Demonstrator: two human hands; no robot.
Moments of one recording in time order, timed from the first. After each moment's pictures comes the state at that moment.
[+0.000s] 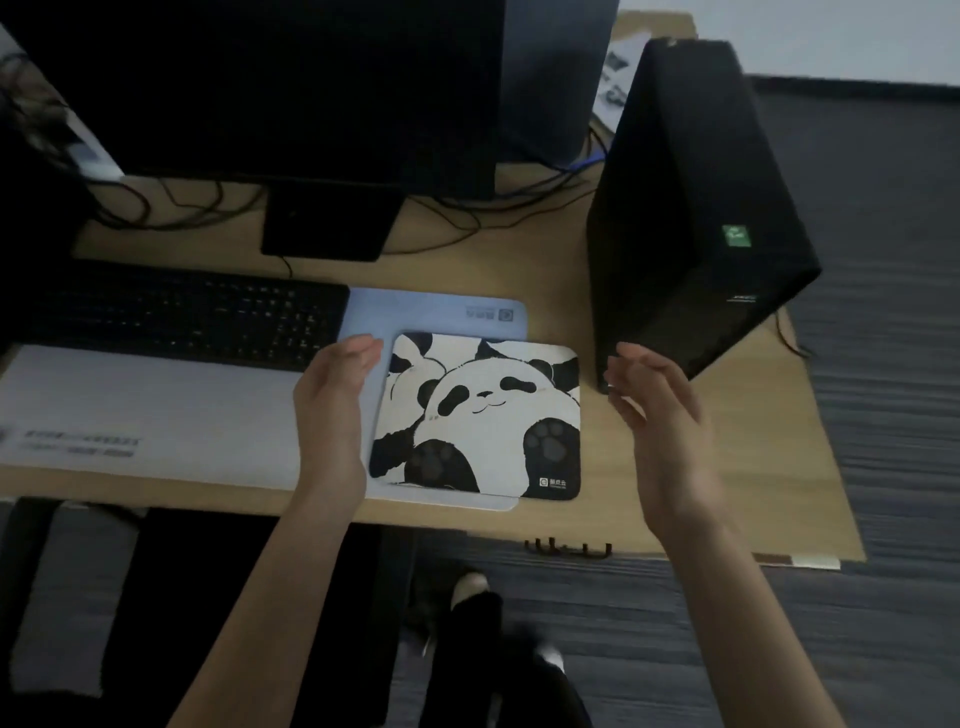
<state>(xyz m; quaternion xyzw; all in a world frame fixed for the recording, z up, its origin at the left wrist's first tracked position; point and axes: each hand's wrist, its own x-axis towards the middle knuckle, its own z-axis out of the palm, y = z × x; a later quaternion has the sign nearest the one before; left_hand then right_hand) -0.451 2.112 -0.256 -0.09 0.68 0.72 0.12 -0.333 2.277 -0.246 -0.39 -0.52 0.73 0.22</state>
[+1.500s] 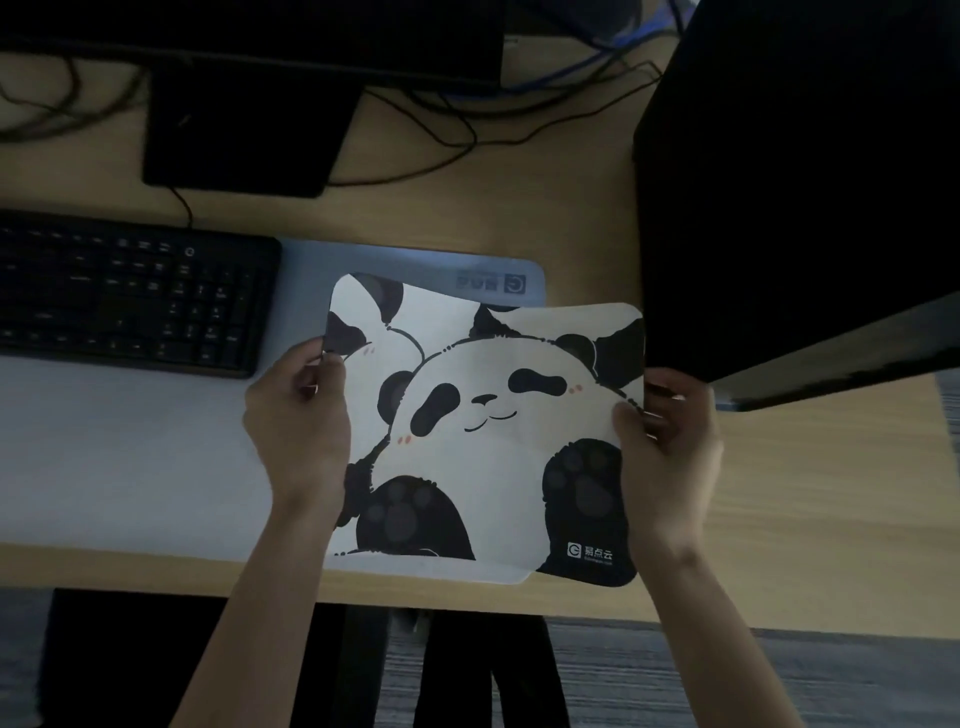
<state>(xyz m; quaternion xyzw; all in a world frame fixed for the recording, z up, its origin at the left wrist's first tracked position) -0.523 2.145 -0.374 -0.11 0.84 0.53 0.03 -0.393 2.302 -0.375 -0.48 -0.68 0.50 0.24</state>
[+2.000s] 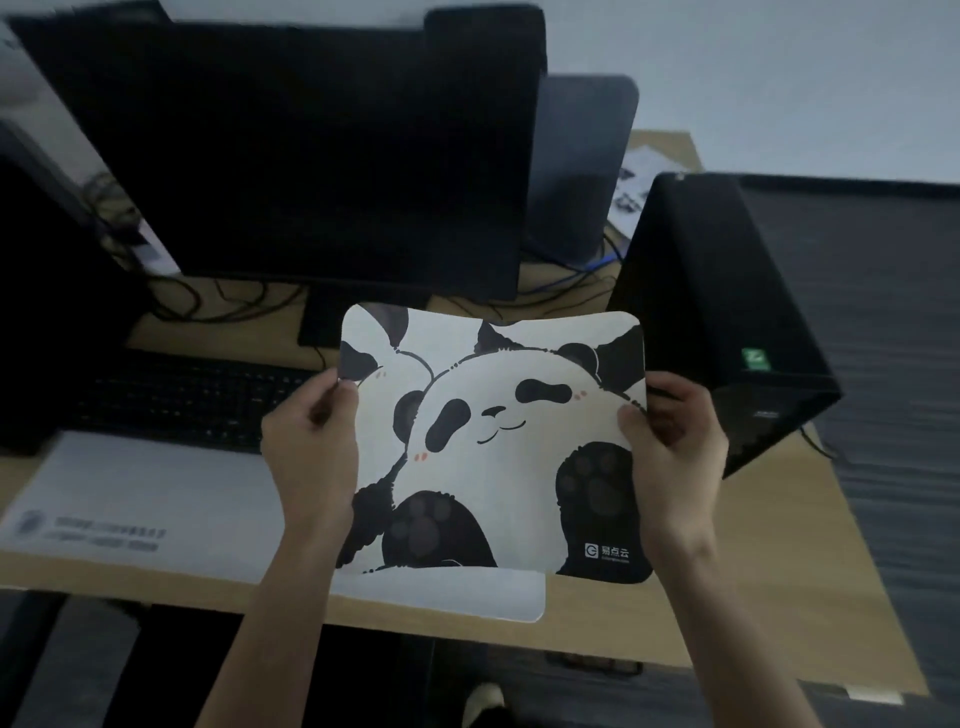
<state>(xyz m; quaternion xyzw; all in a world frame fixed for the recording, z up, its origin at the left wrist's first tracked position) -0.499 2.104 -0.213 -0.02 0.77 0.64 -0.06 -0.386 2.283 -0.219 -0.36 -0.66 0.56 0.35</state>
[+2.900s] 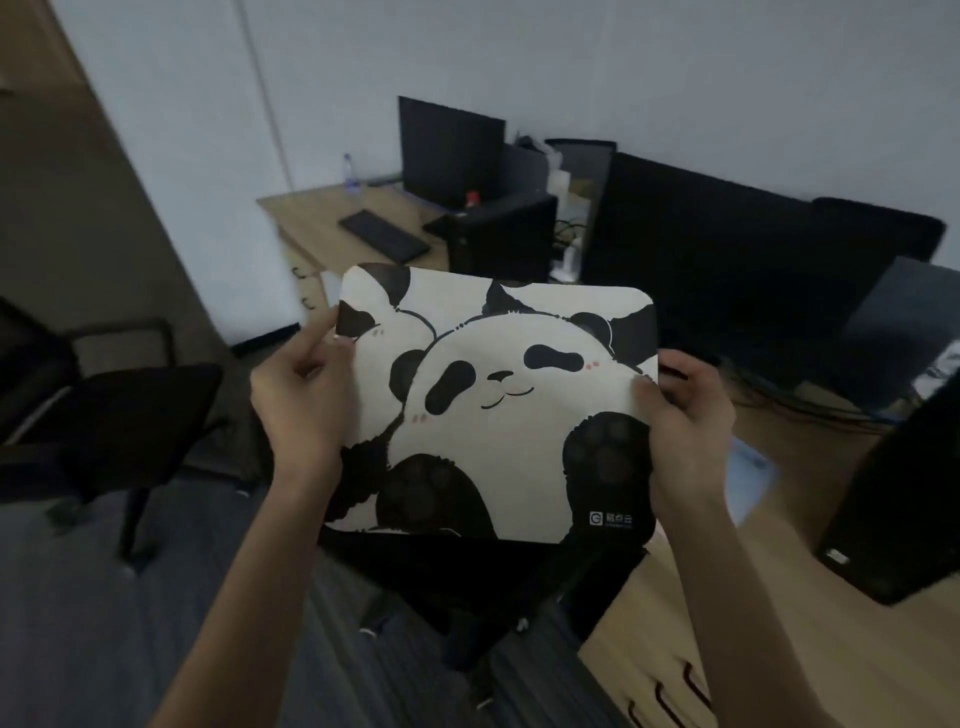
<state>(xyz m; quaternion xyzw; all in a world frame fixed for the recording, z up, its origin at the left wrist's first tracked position) -0.161 1.819 -0.084 -0.25 0.66 0.59 -0.40 -0.208 2.046 -0.094 -0.03 -0.66 0.73 0.14</state>
